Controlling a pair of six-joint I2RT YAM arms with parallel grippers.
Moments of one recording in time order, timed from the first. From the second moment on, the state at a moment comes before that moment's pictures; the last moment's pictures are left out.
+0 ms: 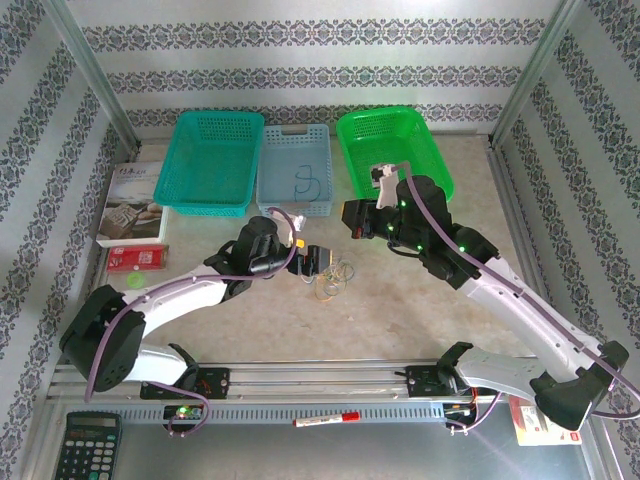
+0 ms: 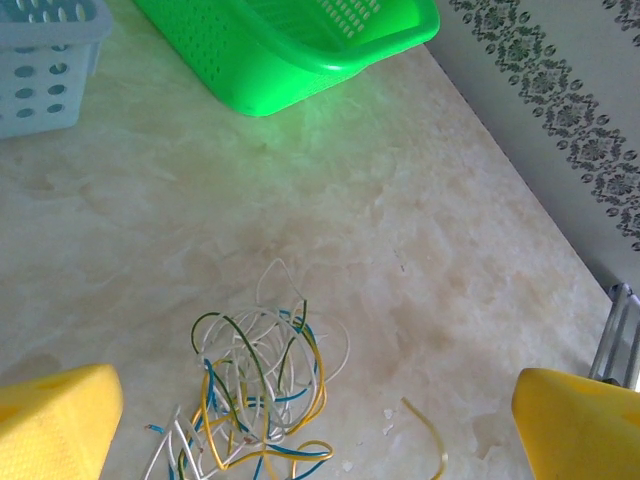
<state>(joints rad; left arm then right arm) -0.65 1.37 0.71 0.16 0.28 -0.47 0.67 1.09 1.16 -0.46 -0.17 0.62</state>
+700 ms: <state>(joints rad) -0.65 1.23 0.63 0.12 0.14 -0.51 0.71 1.10 0.69 -0.45 -0.03 0.71</state>
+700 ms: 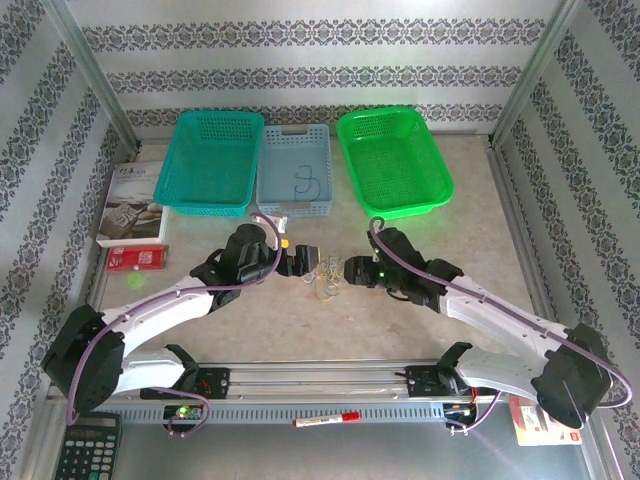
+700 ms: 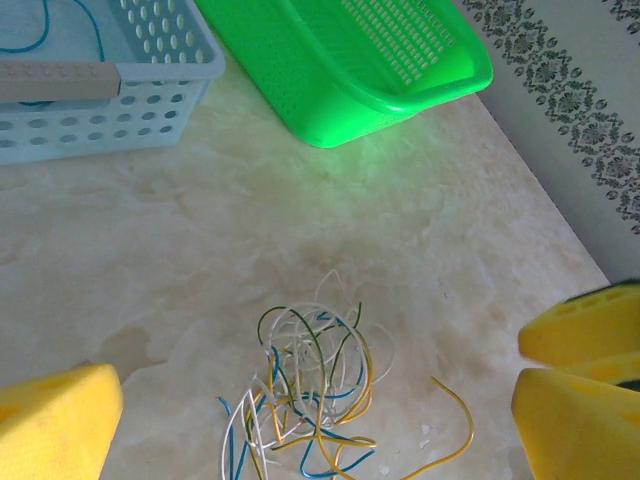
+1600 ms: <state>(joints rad) -0.65 1.22 0.63 0.10 0.13 -0.52 0.73 1.27 0.64 -0.22 -0.09 0.80</state>
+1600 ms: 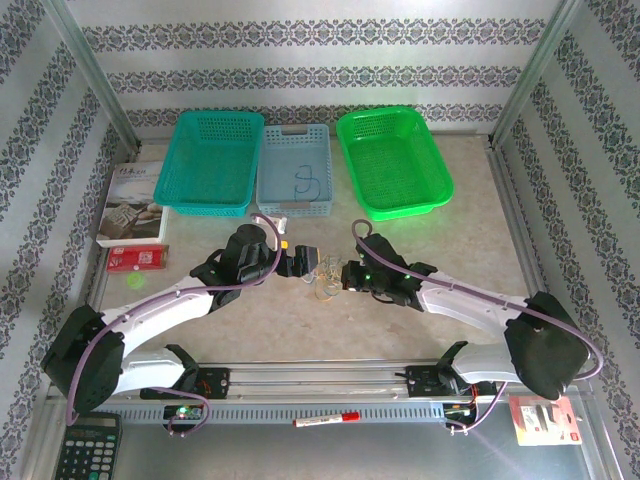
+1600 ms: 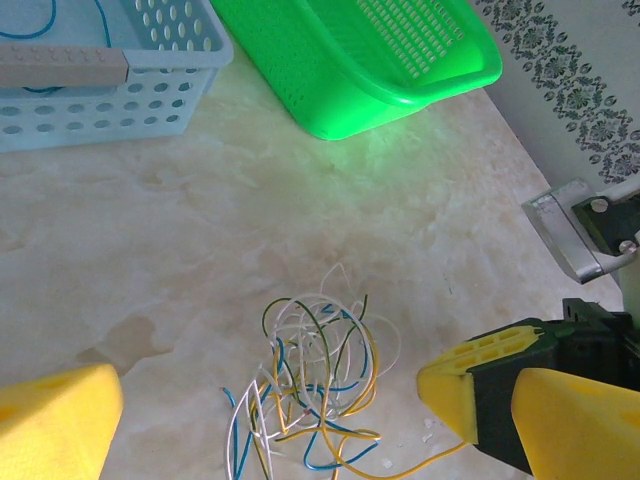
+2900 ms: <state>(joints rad) -0.66 1.10 0.57 0.20 0.21 -0.43 0.62 1.15 1.37 -0.52 -0.08 0.56</state>
